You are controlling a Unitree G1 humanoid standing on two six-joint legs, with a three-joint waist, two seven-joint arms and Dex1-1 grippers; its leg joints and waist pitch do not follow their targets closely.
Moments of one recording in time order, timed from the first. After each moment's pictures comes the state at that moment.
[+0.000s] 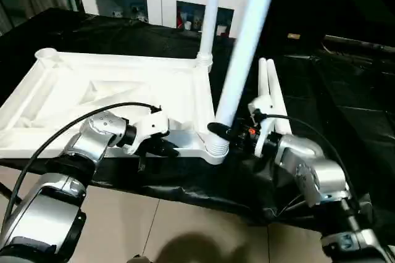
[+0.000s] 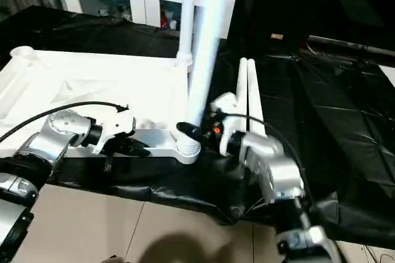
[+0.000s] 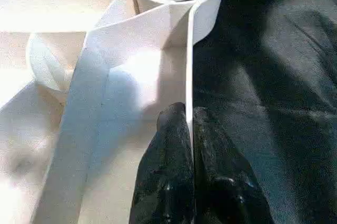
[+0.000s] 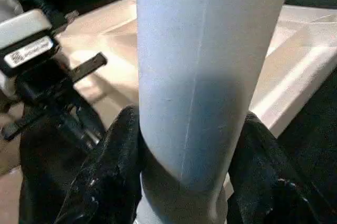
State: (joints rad) left arm -0.75 0.44 -0.29 0.91 0.09 -0.15 -1.30; right arm -0.41 -0.20 0.06 0.30 0.32 0.35 0.77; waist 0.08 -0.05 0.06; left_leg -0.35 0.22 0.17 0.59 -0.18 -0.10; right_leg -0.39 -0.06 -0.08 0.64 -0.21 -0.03
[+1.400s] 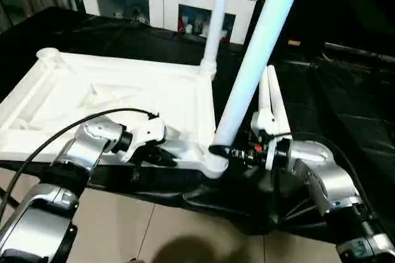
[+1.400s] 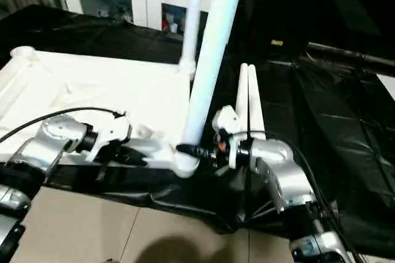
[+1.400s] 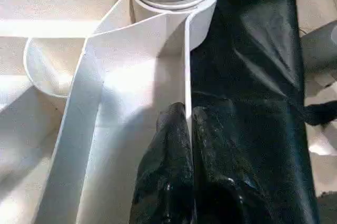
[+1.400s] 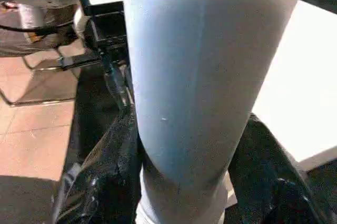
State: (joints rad) left arm -0.67 0.48 -0.29 0.76 0.06 -0.11 -1.44; right arm -0.37 -0.33 0.18 0.31 0.28 0.16 1.09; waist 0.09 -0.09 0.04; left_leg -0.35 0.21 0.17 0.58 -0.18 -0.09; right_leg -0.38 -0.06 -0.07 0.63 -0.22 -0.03
